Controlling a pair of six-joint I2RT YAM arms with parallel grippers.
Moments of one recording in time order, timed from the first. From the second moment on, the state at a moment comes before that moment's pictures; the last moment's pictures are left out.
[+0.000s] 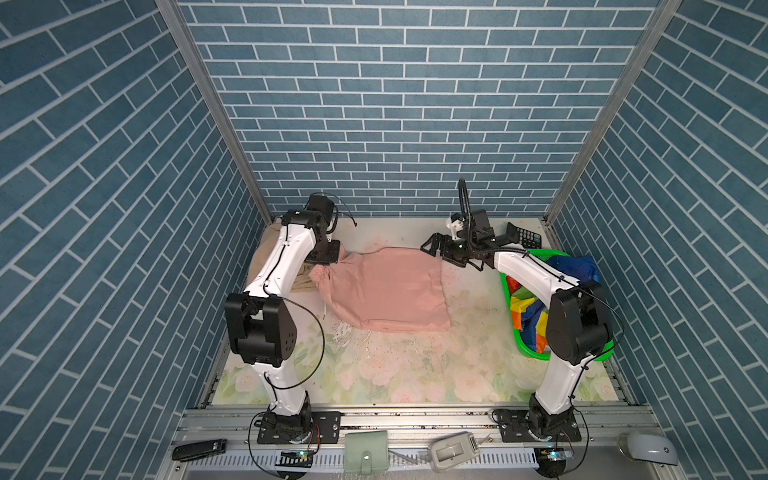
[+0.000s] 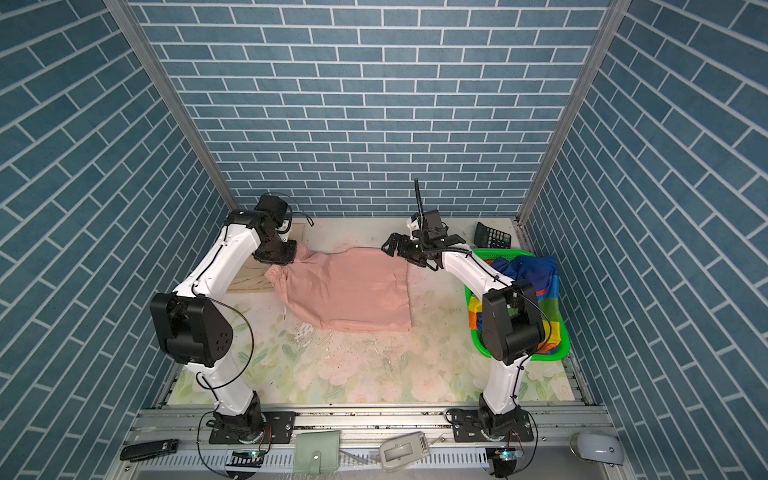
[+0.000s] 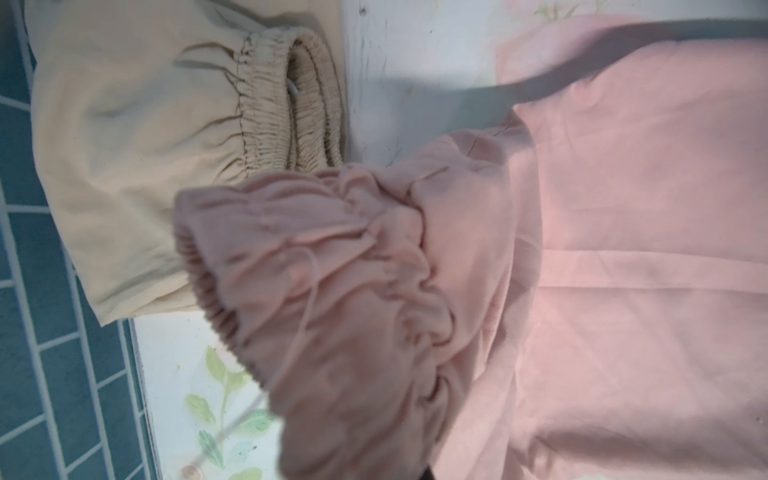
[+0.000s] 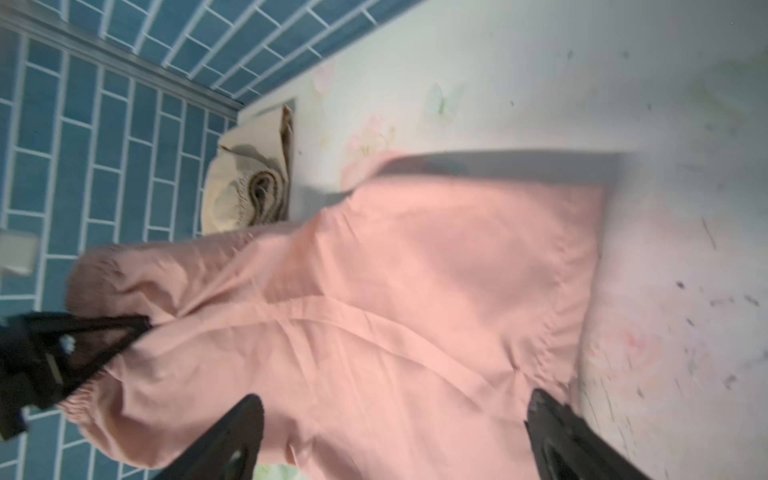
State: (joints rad) left arm -0.16 1.83 1.79 -1.21 -0.10 -0.08; right arm 0.45 1.83 1.42 -0.42 -0.43 0.57
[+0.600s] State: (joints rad) left arm -0.49 2.16 2.29 -1.52 -0.13 -0.23; right arm 0.45 1.83 1.13 -0.36 -0.41 0.54
